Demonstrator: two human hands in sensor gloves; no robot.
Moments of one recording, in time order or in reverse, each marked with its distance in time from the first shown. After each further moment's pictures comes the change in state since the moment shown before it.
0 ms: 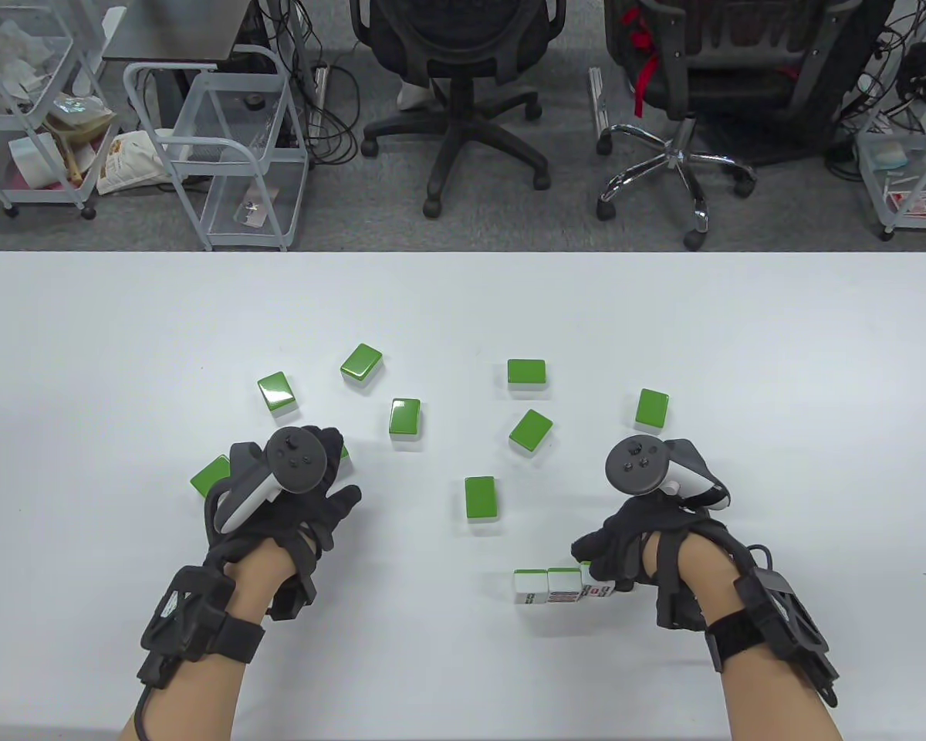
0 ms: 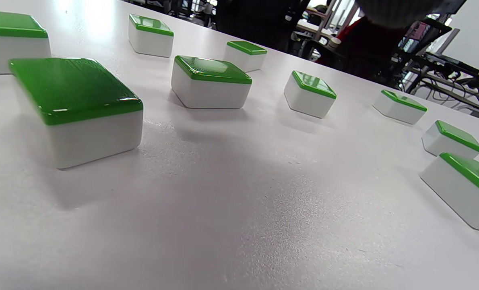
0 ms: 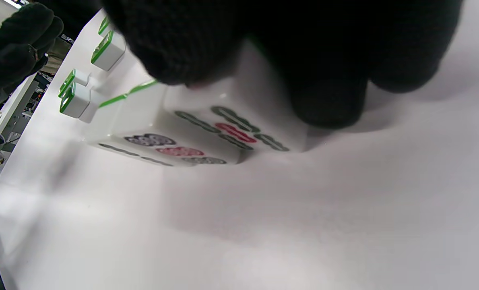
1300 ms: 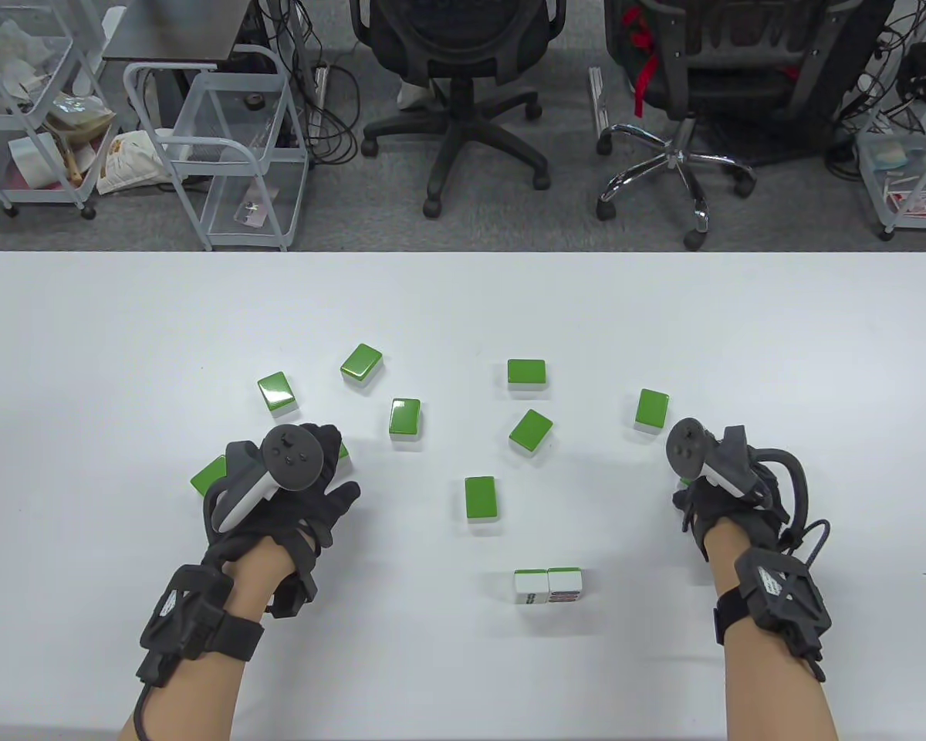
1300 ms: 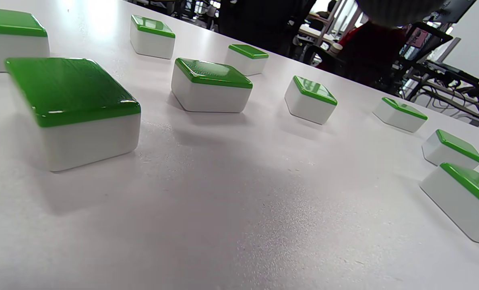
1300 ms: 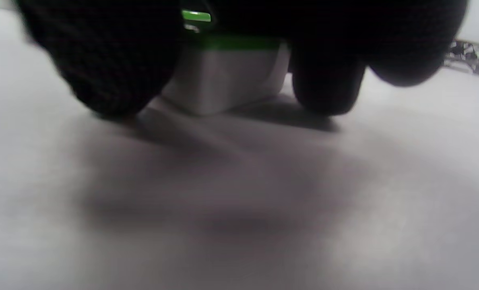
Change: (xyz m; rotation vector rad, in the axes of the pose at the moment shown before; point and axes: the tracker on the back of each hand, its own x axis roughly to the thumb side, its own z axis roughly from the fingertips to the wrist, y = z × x) left_hand -0.002 0.001 -0.002 0.004 0.007 0.024; right_hand -0.074 -0.053 0.008 -0.665 0.509 0.630
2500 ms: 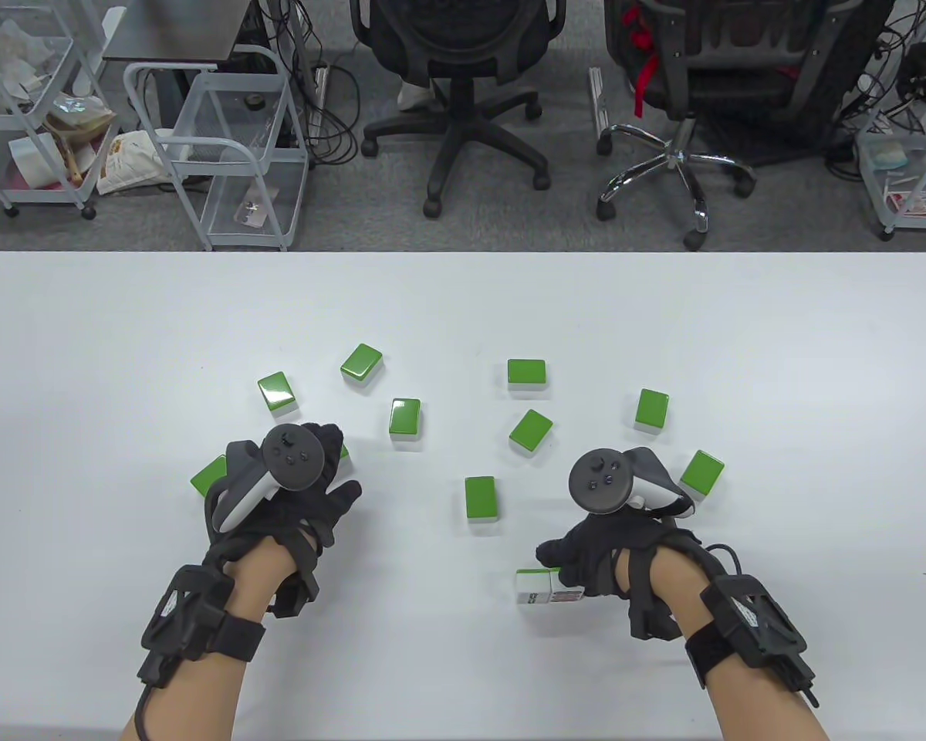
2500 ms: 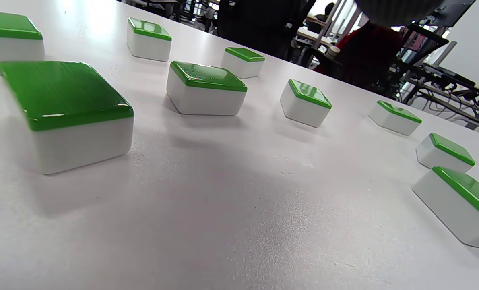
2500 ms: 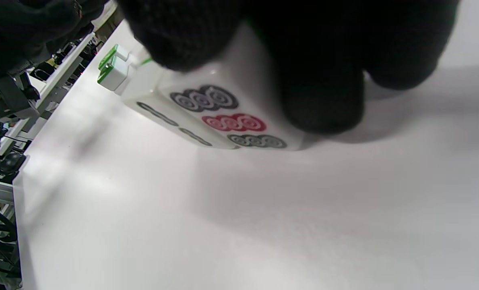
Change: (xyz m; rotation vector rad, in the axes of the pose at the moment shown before) left_hand 0.003 0.002 0.002 0.008 -0.007 0.006; right_hand 0.117 -0.011 0.059 0.579 -0.666 -0.583
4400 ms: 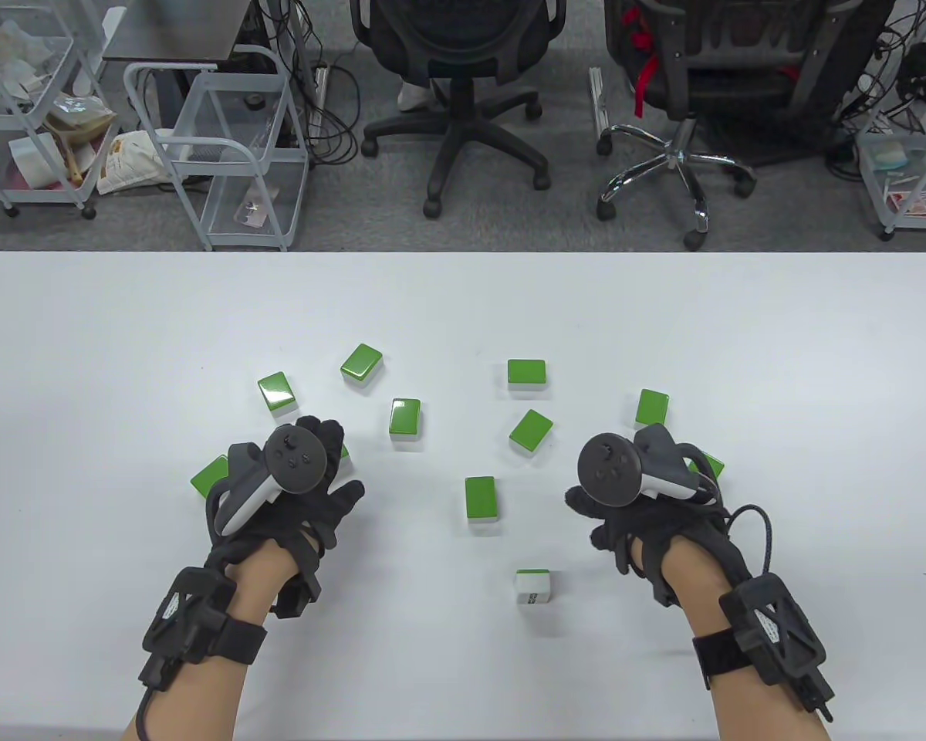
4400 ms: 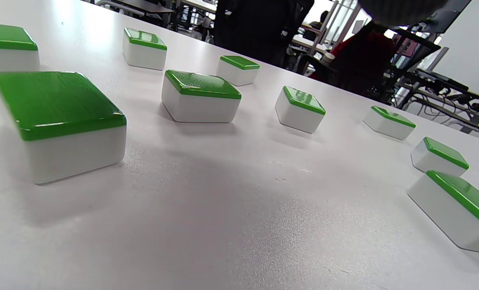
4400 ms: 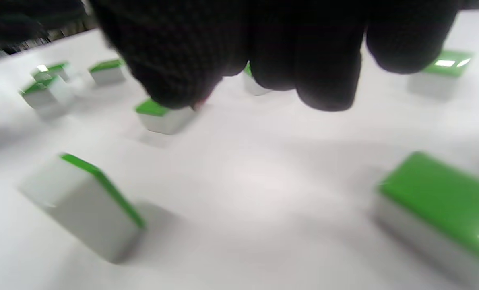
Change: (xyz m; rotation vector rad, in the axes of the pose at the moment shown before) left_hand 0.005 0.003 0.005 0.032 -0.012 -0.008; right_hand 0.033 -0.050 0.047 -0.285 0.171 0.540
